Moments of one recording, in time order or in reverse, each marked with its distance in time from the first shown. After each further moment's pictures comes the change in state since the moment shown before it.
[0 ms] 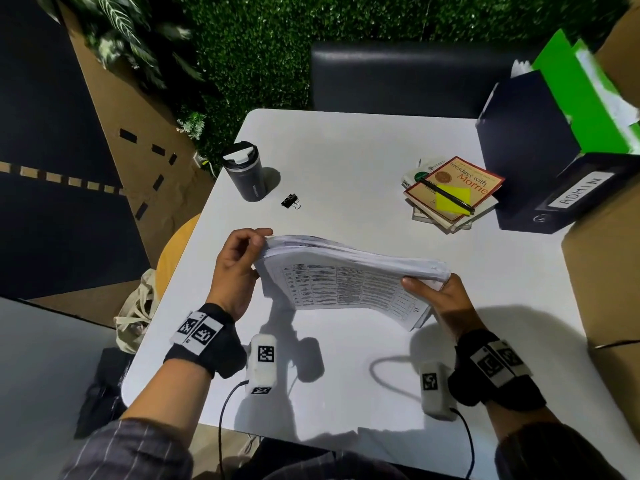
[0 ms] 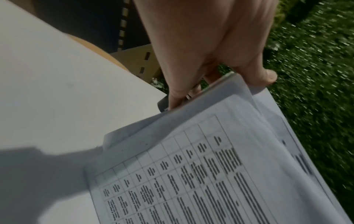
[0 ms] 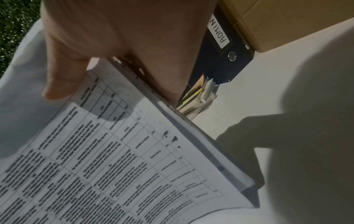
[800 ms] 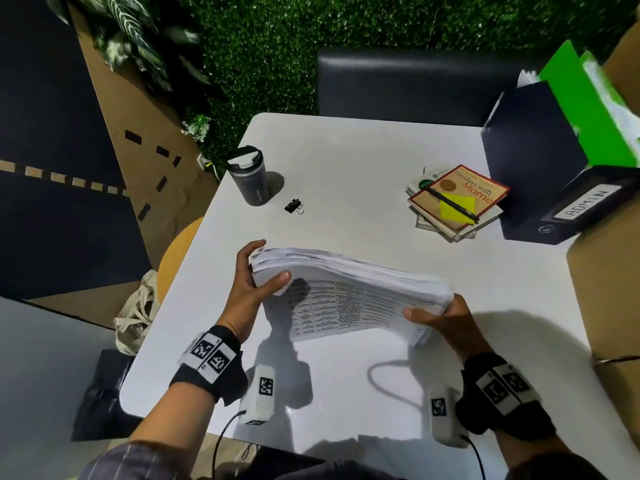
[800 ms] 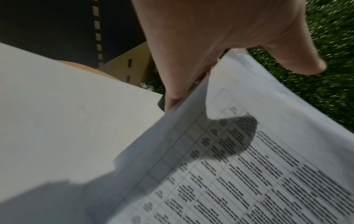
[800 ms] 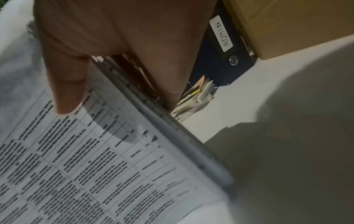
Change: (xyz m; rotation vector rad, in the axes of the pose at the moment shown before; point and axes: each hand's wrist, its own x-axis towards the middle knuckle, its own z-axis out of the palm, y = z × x) left_hand -0.019 -0.012 0.000 0.095 -0.056 -0.062; right_hand -0.009 0.007 -0.006 -0.038 -0.008 0.074
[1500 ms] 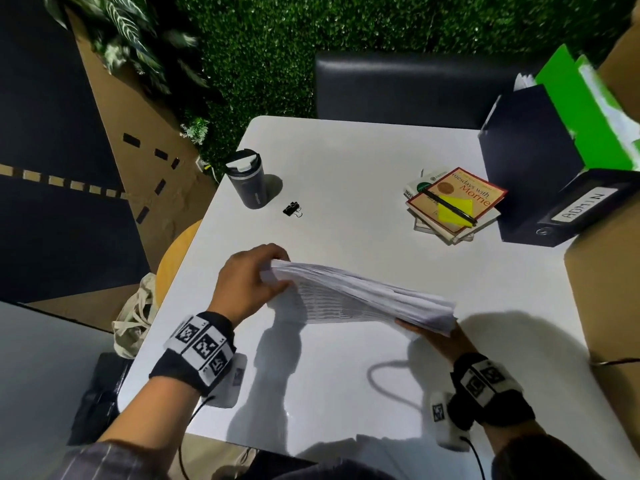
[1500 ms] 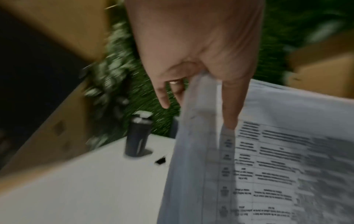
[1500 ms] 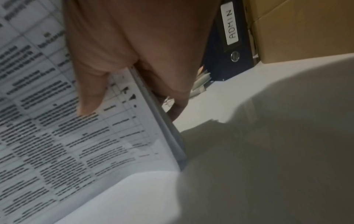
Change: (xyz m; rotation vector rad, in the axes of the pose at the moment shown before) left_hand 0.013 0.036 0.000 1.075 -0.077 0.415; right_hand 0.010 0.039 -0.009 -0.105 0.055 0.078
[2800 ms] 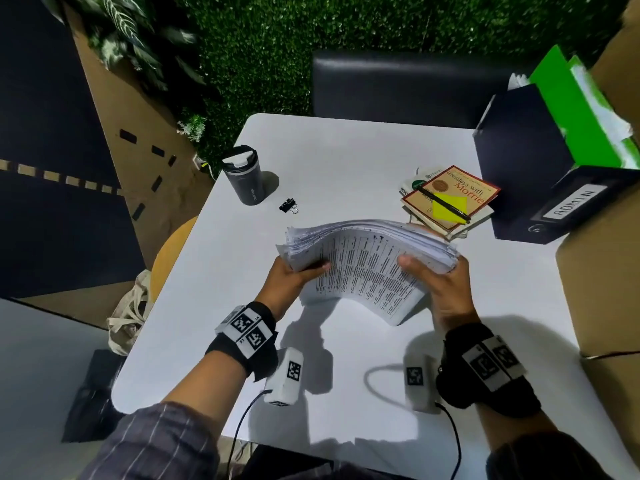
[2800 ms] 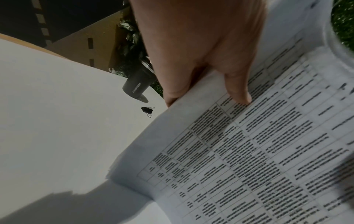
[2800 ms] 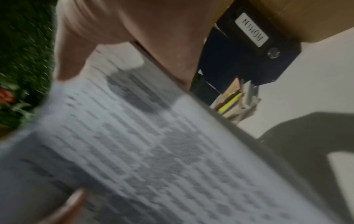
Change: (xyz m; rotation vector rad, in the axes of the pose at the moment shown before) left_hand 0.009 0.044 0.058 -1.031 -0.080 -0.407; right_hand -0.022 -0.109 0.025 0.311 0.073 -0.348
